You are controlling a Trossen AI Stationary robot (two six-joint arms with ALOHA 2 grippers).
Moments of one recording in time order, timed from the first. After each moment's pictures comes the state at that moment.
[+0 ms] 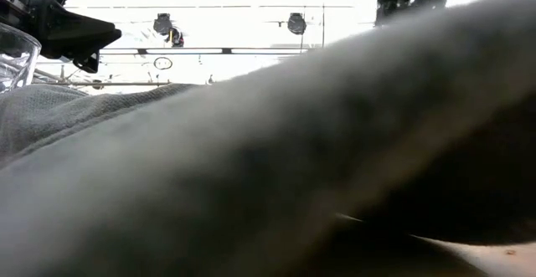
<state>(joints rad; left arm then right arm) -0.27 0.01 0.01 0.08 -0.26 0.00 -0.68 1.16 1.14 -1.09 -0.13 -0.72</state>
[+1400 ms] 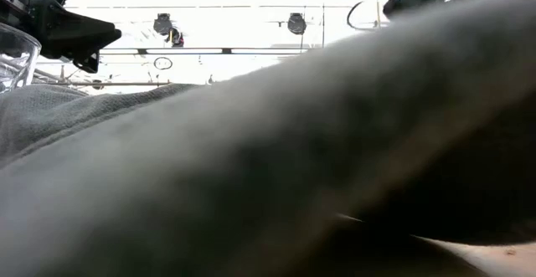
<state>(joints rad) -0.27 0.01 0.01 0.08 -0.26 0.00 -0.68 1.05 0.76 -0.49 0.42 -0.47</state>
